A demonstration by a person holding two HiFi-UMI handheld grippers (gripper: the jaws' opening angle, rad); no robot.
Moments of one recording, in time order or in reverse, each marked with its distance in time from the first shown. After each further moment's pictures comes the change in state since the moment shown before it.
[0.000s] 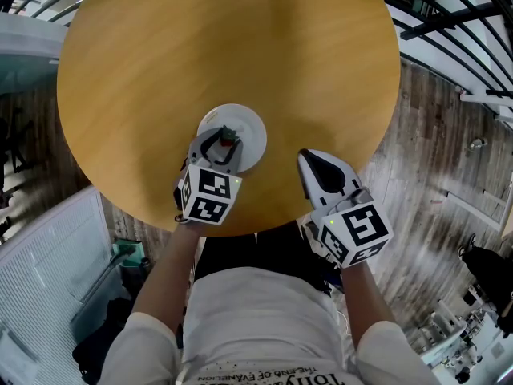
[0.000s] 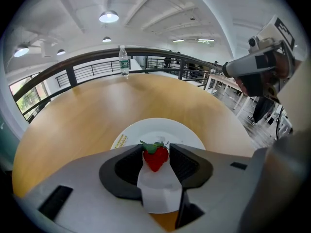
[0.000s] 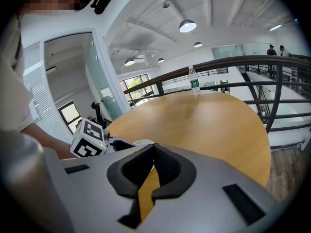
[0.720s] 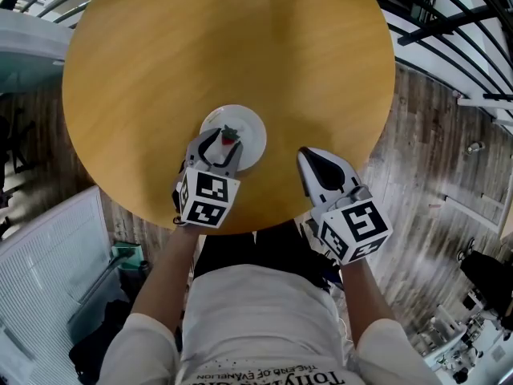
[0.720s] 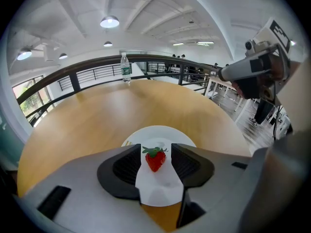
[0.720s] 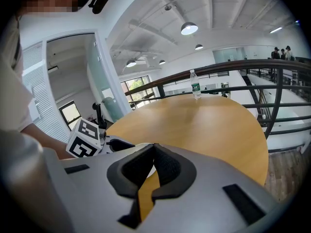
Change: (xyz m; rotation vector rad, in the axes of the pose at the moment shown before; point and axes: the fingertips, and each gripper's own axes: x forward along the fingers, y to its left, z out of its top) left arm -0.021 0.000 0.011 0.003 -0.044 0.020; right arm -0.007 0.005 0.010 -0.017 -0.022 0.002
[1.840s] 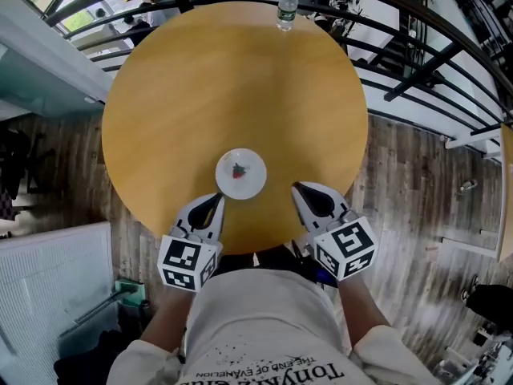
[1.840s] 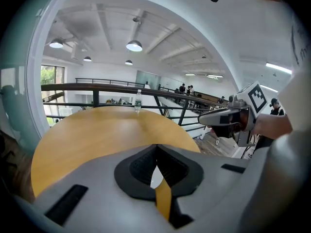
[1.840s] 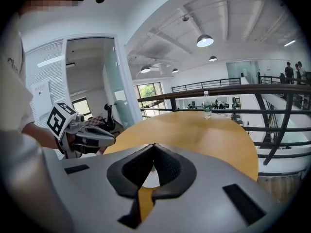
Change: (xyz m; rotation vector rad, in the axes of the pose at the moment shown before) left arm -0.196 -0.032 0.057 -0.215 -0.316 0.015; right arm -0.078 0.065 0.054 -0.161 -0.091 0.076
